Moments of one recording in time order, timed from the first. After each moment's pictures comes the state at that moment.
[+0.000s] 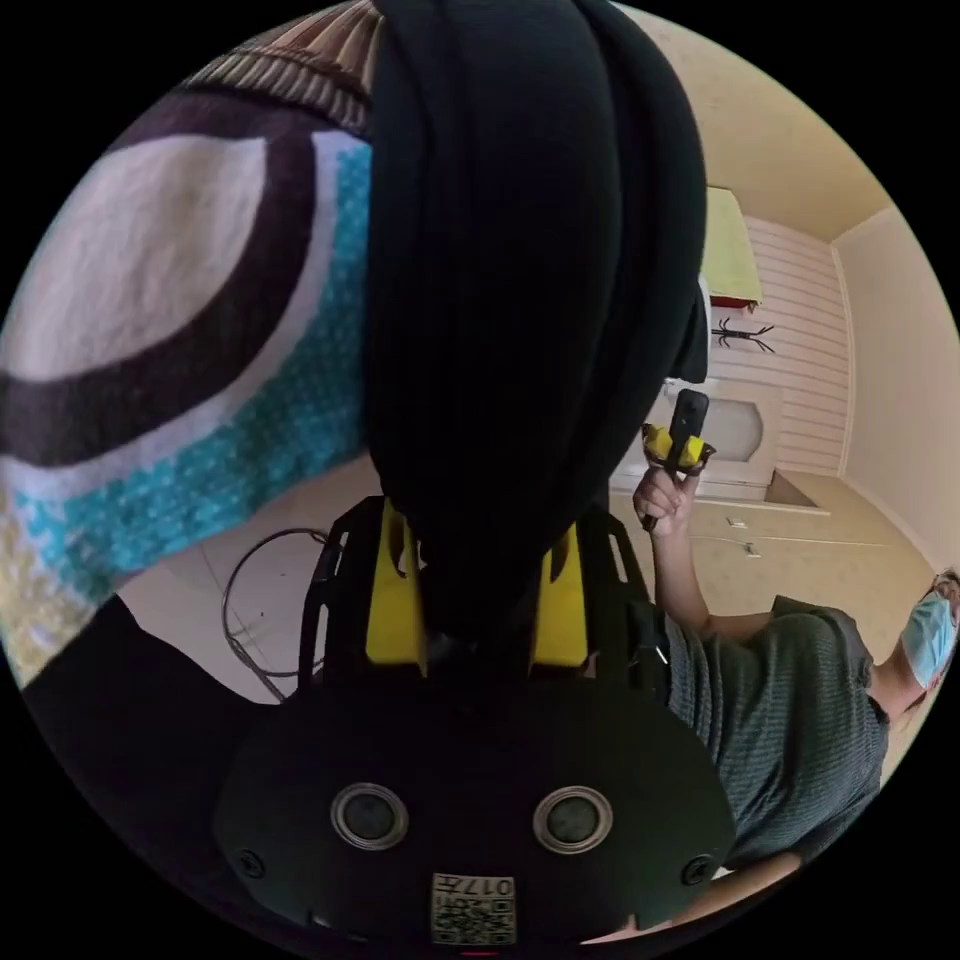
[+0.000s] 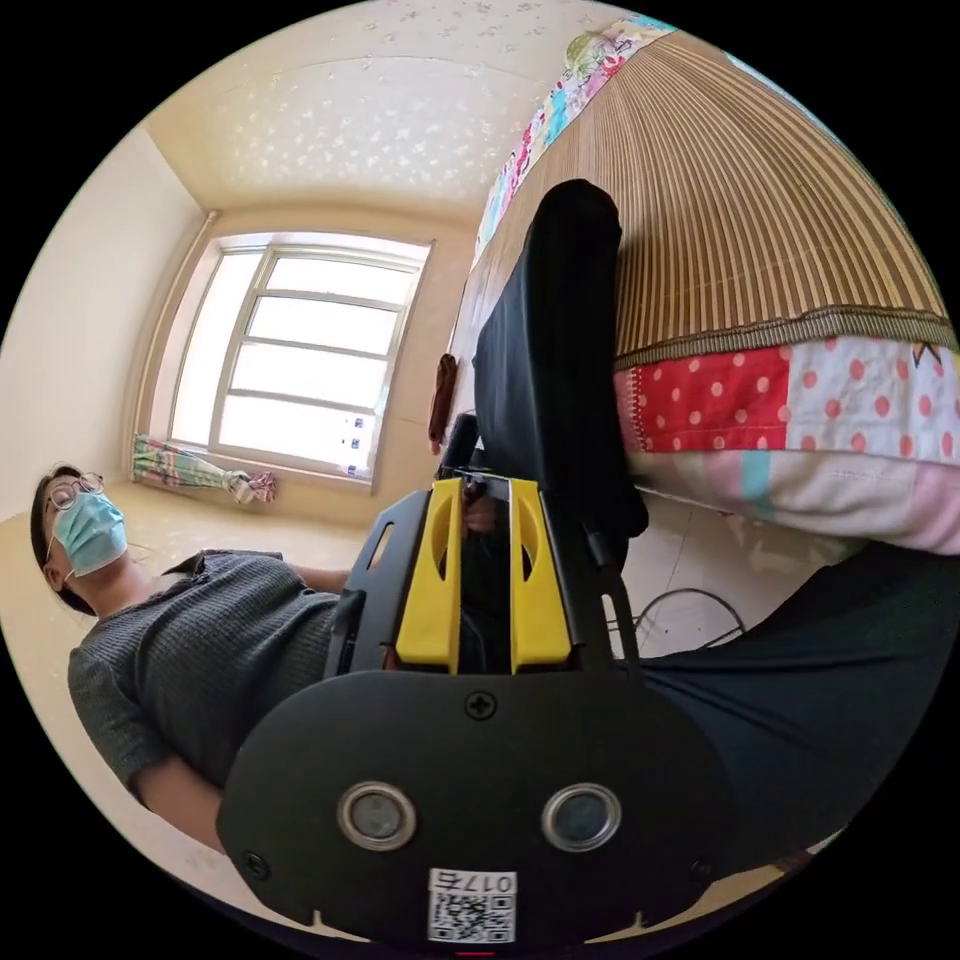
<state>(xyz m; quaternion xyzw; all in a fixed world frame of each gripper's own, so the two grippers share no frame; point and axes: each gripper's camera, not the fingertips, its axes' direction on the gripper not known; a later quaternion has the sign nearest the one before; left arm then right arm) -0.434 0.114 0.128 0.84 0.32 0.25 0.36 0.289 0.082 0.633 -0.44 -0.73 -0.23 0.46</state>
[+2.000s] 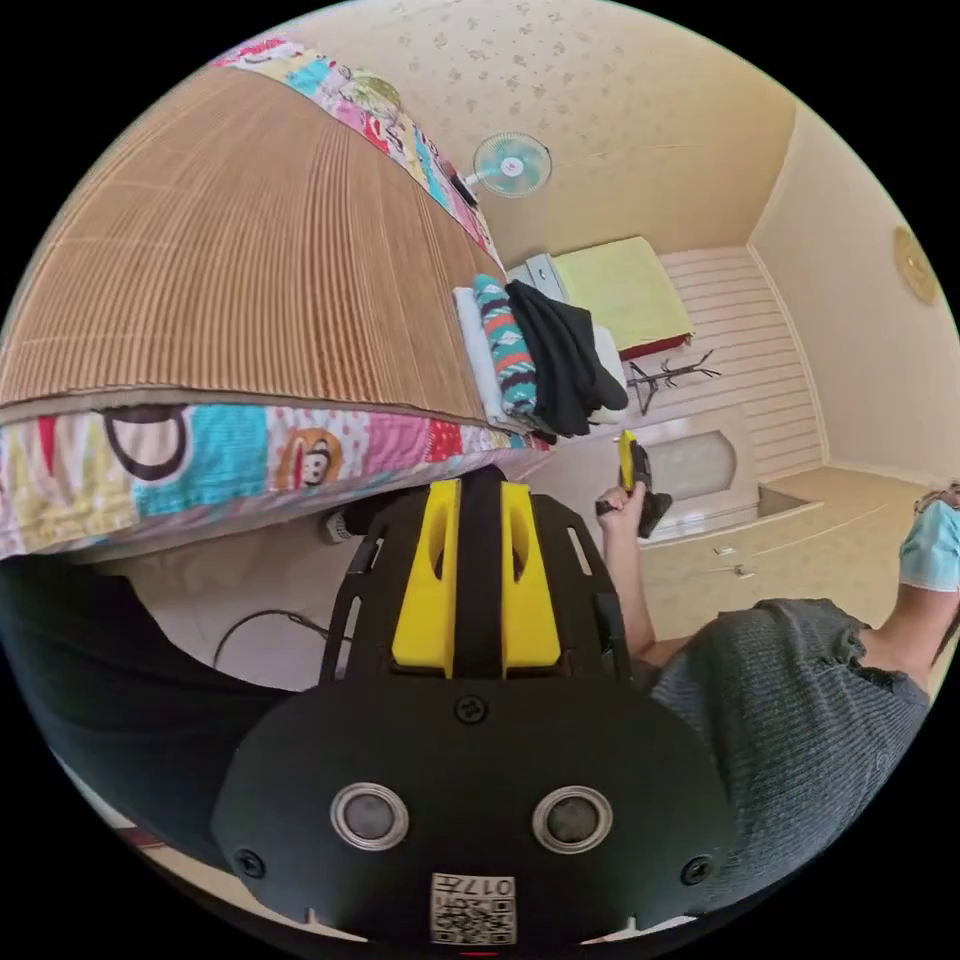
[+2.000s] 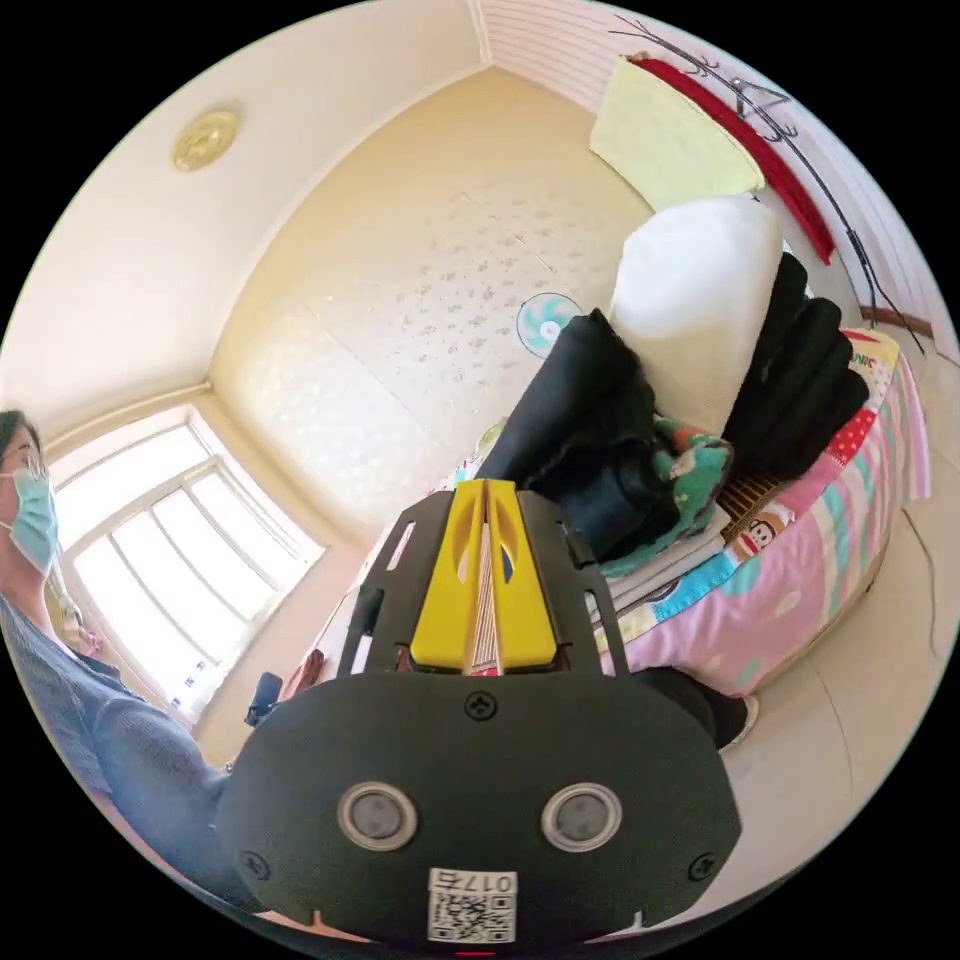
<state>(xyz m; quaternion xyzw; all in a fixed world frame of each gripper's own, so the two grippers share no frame) -0.237 0.284 0.203 0.93 0.27 0.17 0.20 0.511 -0.012 0.553 0.01 -0.69 -0.02 0.73</state>
